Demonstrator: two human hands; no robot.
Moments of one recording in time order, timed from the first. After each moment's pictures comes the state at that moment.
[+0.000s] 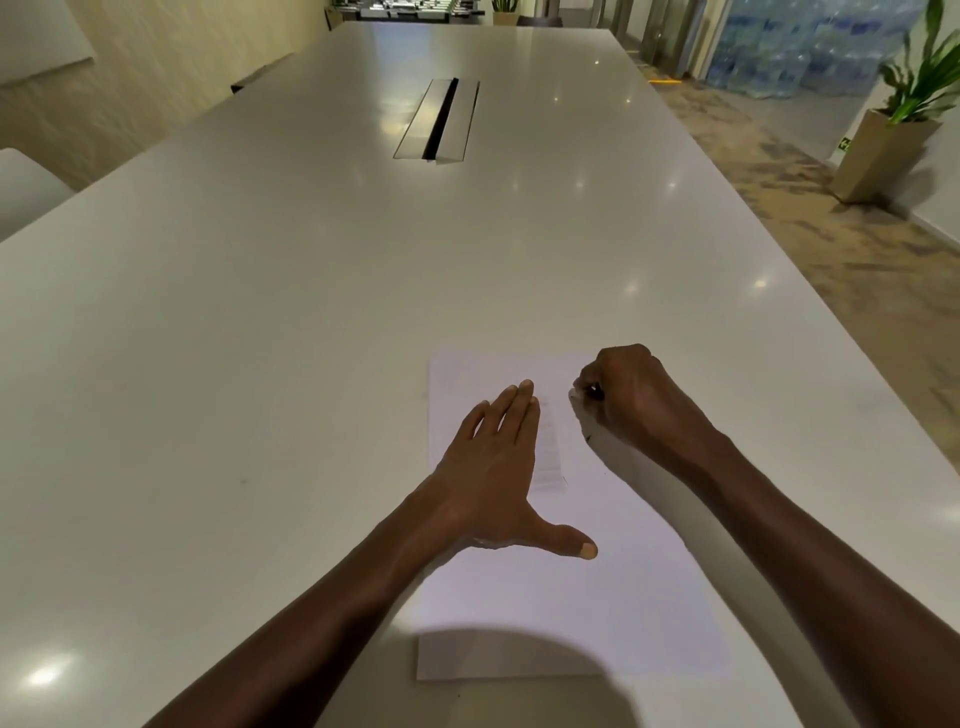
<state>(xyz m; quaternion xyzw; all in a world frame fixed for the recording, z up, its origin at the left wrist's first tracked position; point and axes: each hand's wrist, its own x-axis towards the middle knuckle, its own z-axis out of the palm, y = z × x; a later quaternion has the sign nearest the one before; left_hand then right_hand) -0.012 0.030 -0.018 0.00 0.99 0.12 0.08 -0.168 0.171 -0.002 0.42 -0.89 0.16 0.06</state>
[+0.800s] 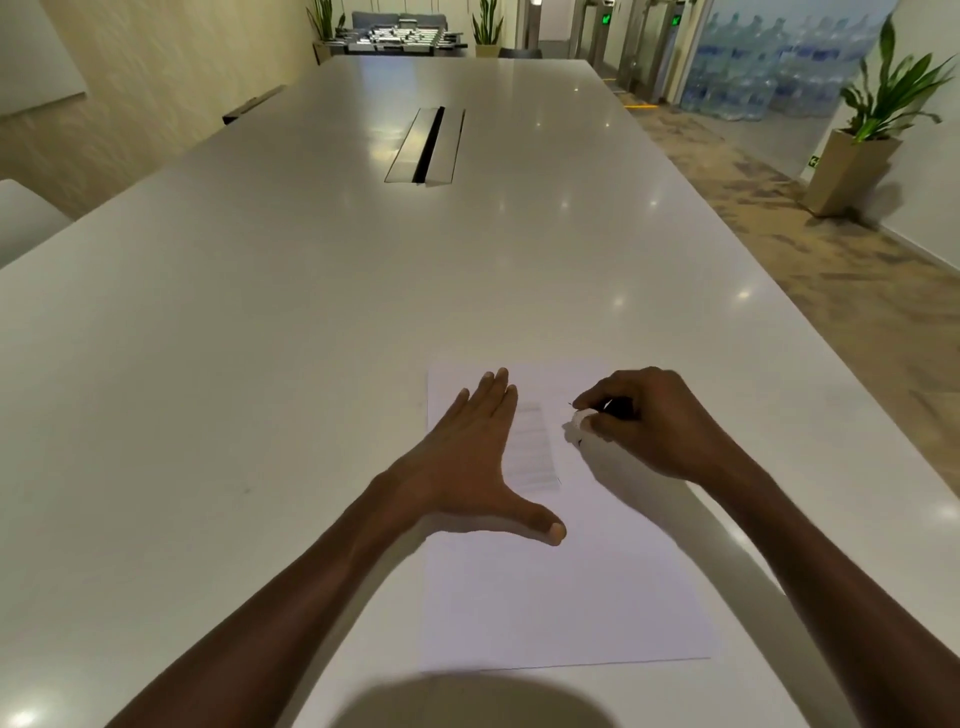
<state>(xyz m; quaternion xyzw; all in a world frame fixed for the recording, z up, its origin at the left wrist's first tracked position) -0.011 0.004 -0.004 0.01 0.98 0.19 0.10 -0.115 0.204 0.043 0.33 -0.89 0.32 -0.06</state>
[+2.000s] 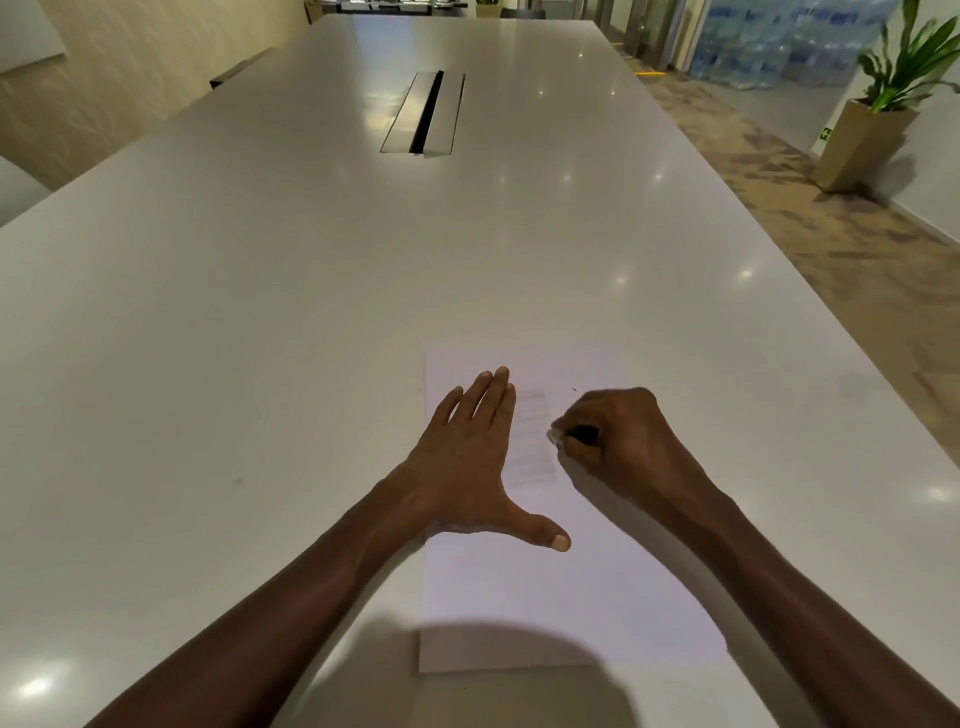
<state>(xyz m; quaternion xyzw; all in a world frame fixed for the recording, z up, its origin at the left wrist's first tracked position) -0.008 0.008 -0.017 0.01 0.99 0.11 0.08 -0.097 0.184 0.009 0.43 -0.86 0.29 0.02</state>
